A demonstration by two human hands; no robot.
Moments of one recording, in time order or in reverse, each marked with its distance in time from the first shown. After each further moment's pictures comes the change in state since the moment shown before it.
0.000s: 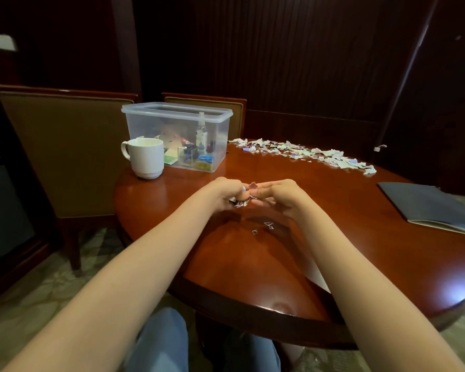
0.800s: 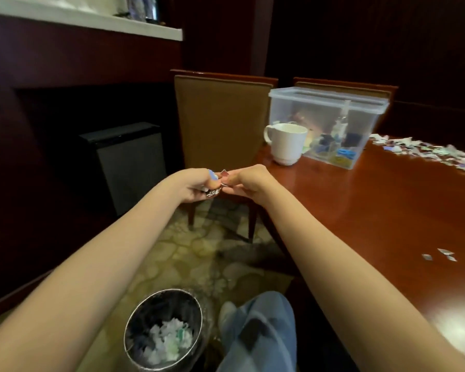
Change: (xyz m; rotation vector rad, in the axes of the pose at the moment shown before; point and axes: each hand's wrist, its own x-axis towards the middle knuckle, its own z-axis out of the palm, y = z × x) left_hand -0.101 -0.104 -0.256 -0.306 0.391 -0.109; right_hand 0.001 0.038 0.289 -0.090 -0.545 0.107
